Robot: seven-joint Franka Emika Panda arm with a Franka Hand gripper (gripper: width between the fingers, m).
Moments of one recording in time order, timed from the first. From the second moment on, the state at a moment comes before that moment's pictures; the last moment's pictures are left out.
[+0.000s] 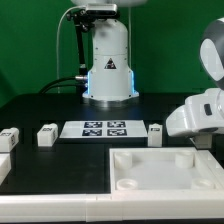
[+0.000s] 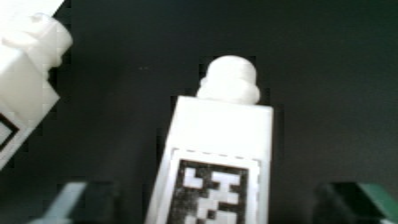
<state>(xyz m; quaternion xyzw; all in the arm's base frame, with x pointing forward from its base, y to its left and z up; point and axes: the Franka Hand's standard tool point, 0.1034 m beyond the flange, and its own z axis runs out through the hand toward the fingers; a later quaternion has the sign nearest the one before) 0.398 0.192 0.009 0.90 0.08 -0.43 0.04</state>
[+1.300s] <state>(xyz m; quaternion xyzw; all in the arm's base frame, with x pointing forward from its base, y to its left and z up) 0.412 0.144 0.095 0.88 0.12 -0.46 0.03</state>
